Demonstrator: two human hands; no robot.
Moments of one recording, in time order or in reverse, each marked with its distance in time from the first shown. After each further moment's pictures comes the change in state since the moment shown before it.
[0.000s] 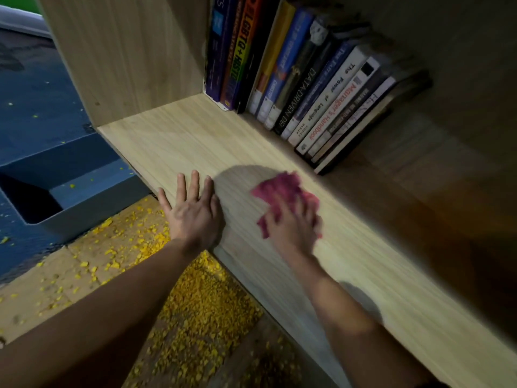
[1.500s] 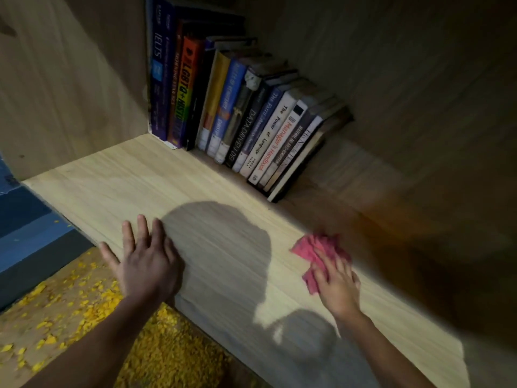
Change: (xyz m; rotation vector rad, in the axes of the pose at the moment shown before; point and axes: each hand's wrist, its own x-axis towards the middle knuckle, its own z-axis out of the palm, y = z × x) left_hand 0.004 0.005 0.010 -0.100 0.156 -0.028; right_hand -0.028 0.158 -0.042 -0.088 -0.003 0.216
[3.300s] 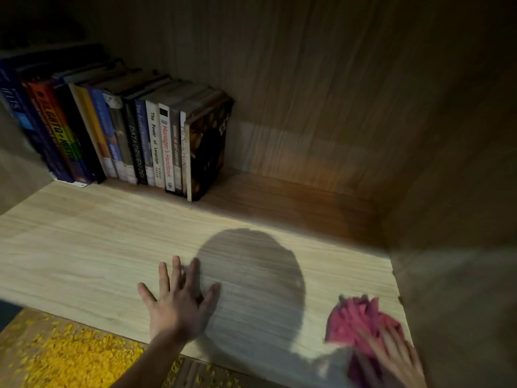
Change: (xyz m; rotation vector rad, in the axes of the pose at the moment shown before) left_hand -0.109 0.114 0.018 0.237 -0.409 0.398; right_hand -0.183 0.171 0.020 0.138 0.093 0.228
